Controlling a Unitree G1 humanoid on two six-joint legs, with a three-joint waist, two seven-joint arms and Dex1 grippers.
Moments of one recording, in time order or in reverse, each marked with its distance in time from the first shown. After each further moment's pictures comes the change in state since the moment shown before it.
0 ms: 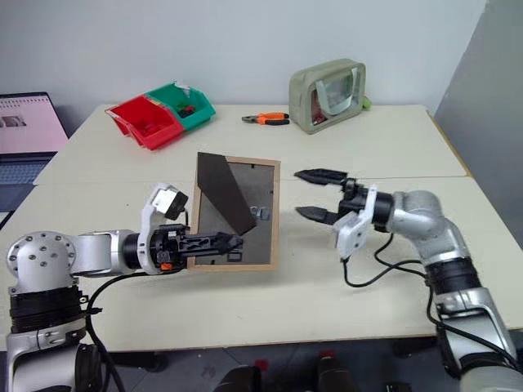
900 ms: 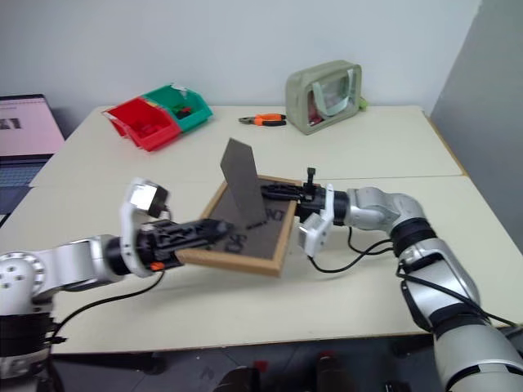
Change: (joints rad) left arm 0.210 0.307 -0.023 -0.088 -0.539 -0.425 0.386; right arm -0.291 0.173 0.279 0.537 0.020 -0.074 -0.220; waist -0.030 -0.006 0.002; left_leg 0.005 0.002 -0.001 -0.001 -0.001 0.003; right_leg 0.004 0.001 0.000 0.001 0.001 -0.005
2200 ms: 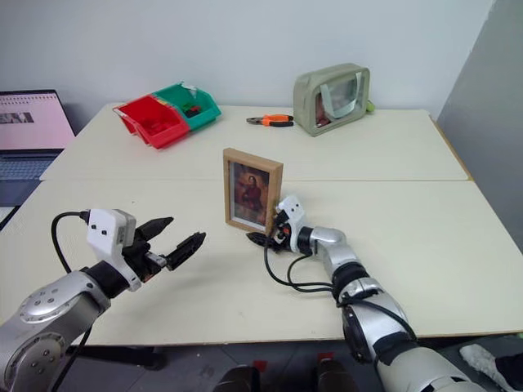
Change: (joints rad) left arm 0.384 -0.171 -0.005 -0.461 1.204 -0.539 -0.146; right arm 0.240 0.290 -0.325 -0.011 0.545 1.222 0.562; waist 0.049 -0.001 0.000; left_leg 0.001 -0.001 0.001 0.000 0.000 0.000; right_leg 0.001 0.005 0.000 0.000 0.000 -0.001
